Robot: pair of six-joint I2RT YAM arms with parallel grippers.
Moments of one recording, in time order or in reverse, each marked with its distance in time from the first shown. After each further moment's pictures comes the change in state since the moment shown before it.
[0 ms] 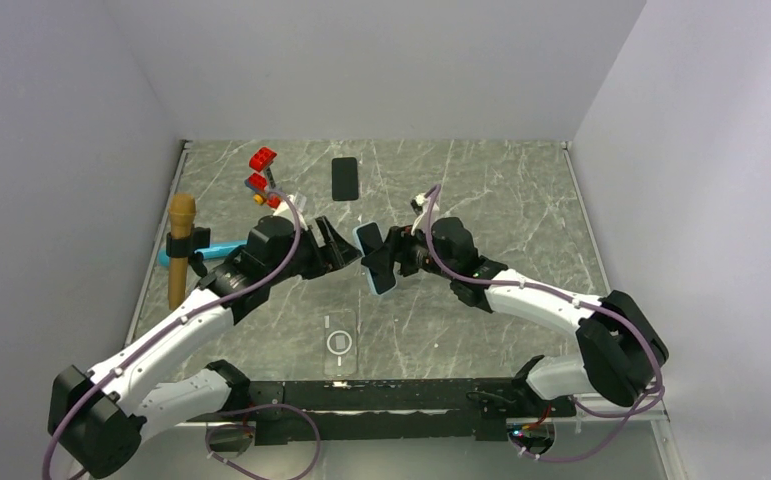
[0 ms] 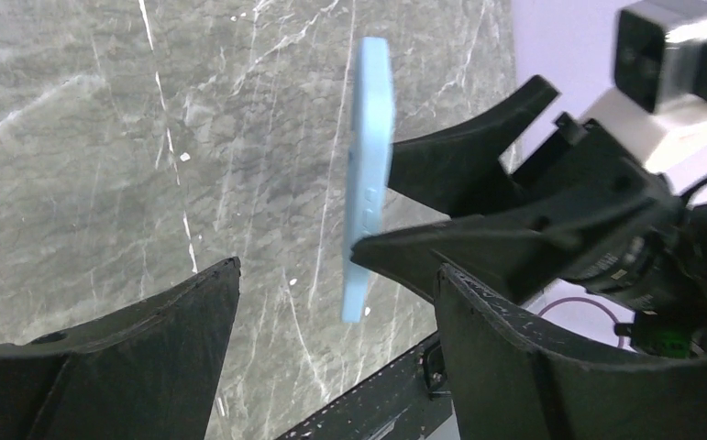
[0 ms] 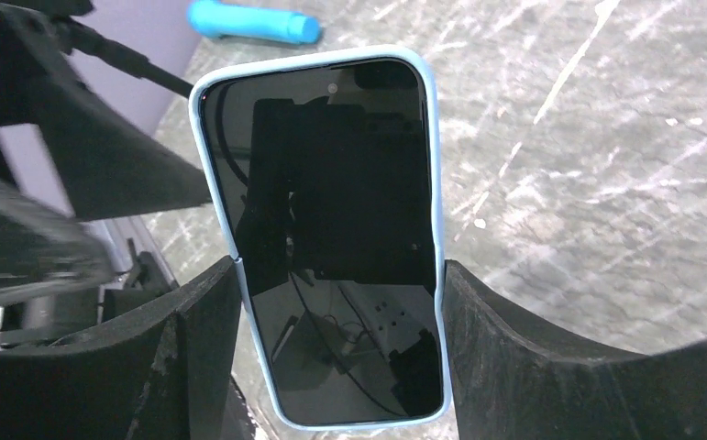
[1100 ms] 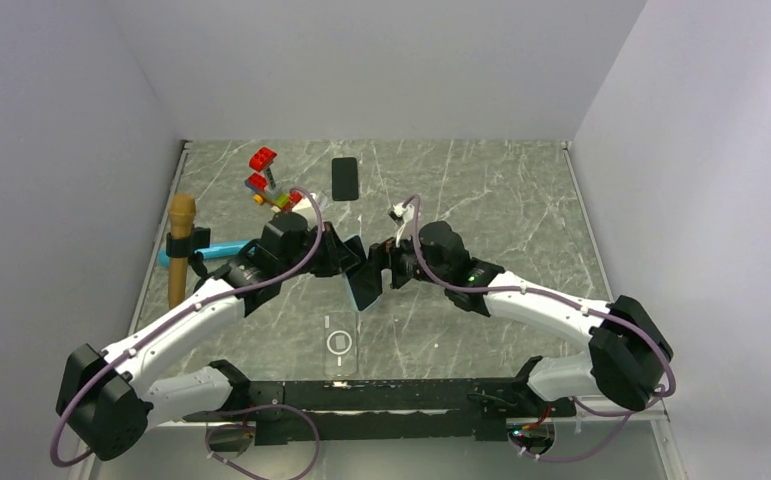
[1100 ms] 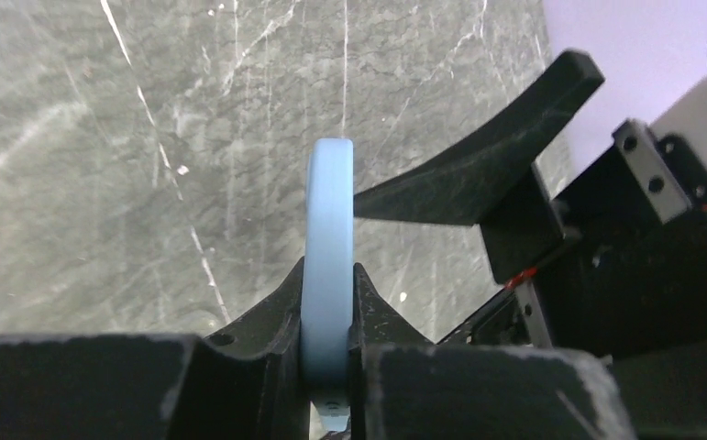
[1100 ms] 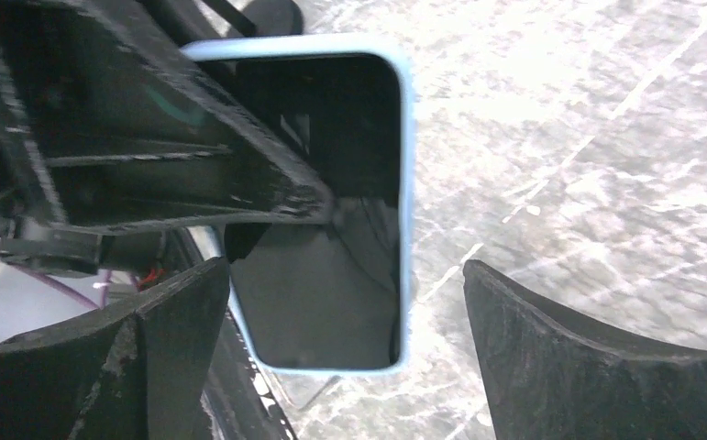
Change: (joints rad) left arm -0.047 0.121 0.028 0.060 0.019 0.114; right arm 0.112 -0.041 0.035 -0.069 -0.035 -0.106
